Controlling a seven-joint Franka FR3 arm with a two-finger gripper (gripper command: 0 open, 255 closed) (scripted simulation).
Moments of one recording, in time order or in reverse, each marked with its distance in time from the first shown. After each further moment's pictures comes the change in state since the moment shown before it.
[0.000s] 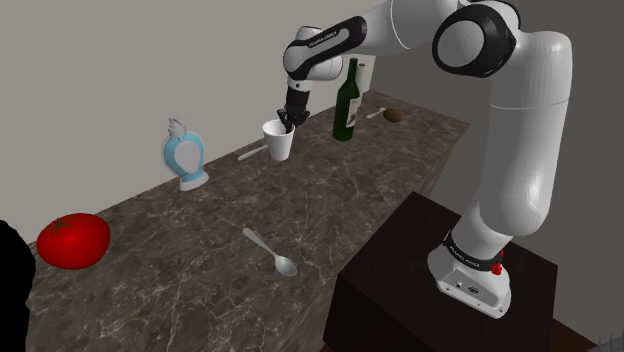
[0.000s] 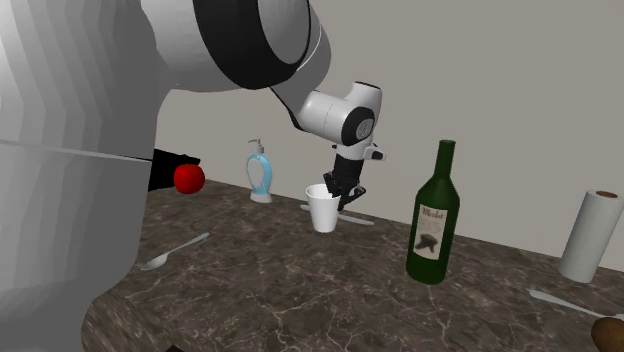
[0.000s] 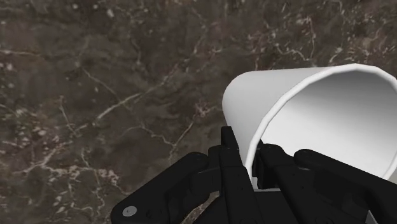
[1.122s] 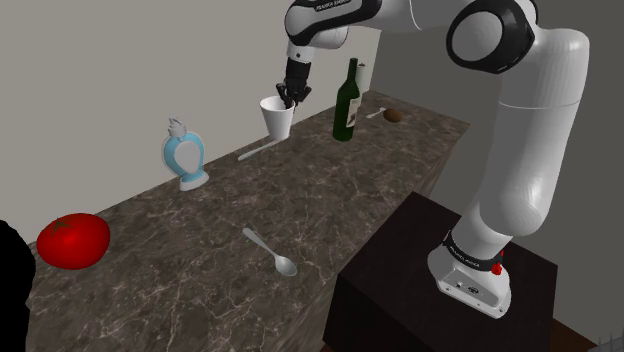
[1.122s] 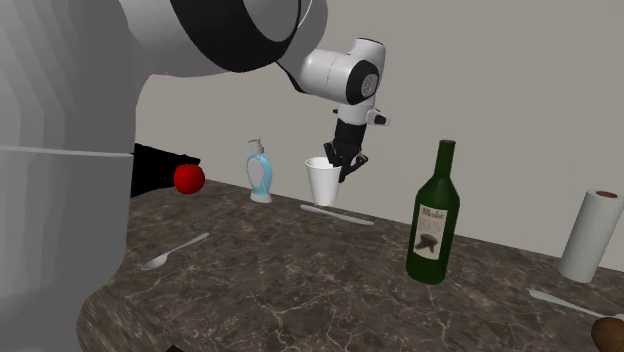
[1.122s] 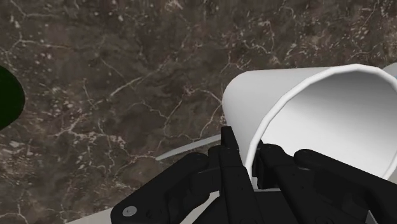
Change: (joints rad) arm 0.001 -0.073 -0.009 0.125 -0.030 -0.193 0.049
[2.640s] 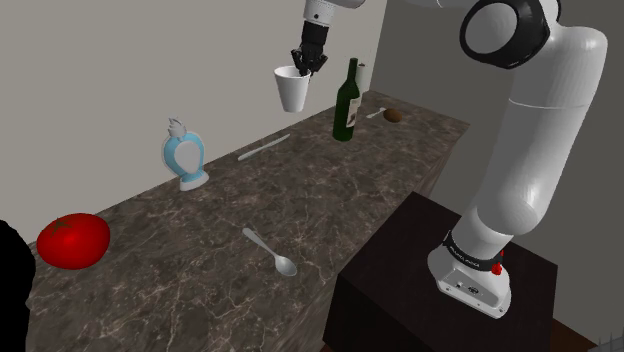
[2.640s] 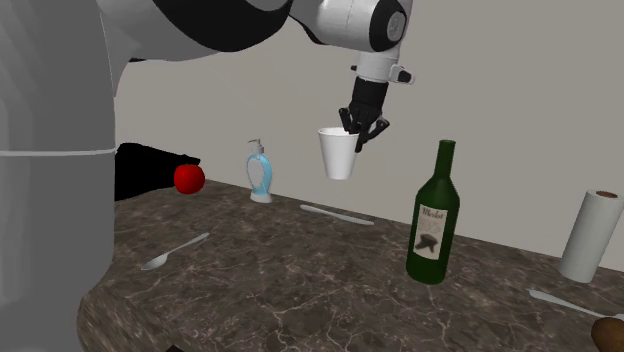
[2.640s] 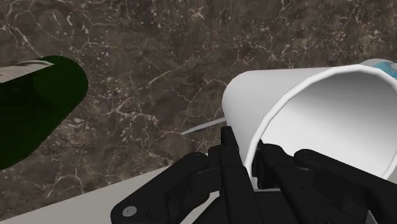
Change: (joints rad) arm -0.058 -0.071 -0.033 0.150 -0.010 -0.234 -0.035
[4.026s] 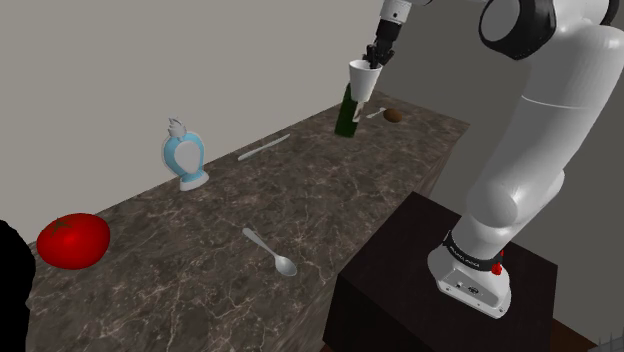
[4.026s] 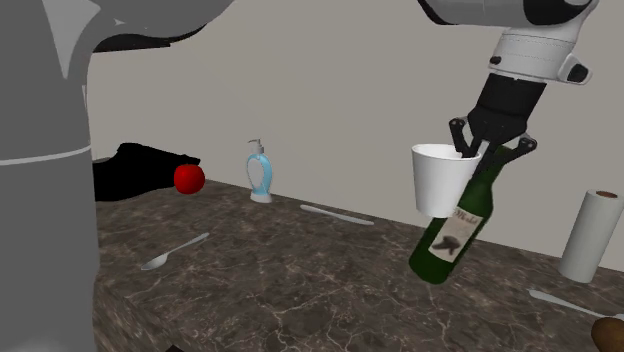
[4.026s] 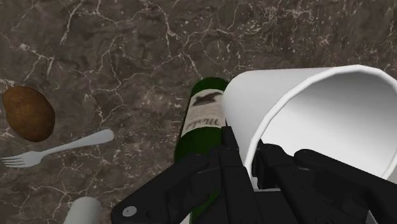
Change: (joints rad) arm -0.269 -0.082 -0.190 -0.091 0.015 -0.092 -0.451
